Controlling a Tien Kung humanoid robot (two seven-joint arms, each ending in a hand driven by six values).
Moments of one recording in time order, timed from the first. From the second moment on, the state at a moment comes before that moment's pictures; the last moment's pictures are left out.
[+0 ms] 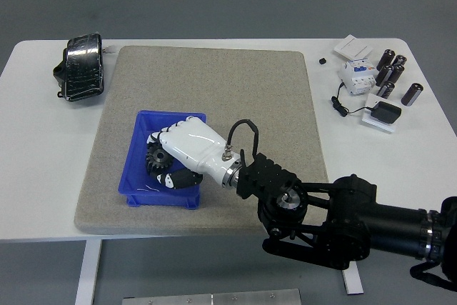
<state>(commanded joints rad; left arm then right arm) -0.02 0.29 -0.69 -0.24 0.55 0.07 0.36 0.80 -0.09 0.18 1.34 -2.05 -0.28 -0.35</state>
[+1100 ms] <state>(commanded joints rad) -0.02 0.29 -0.69 -0.24 0.55 0.07 0.35 0.63 -0.23 0.53 1.49 -1.71 -0.47 -0.17</state>
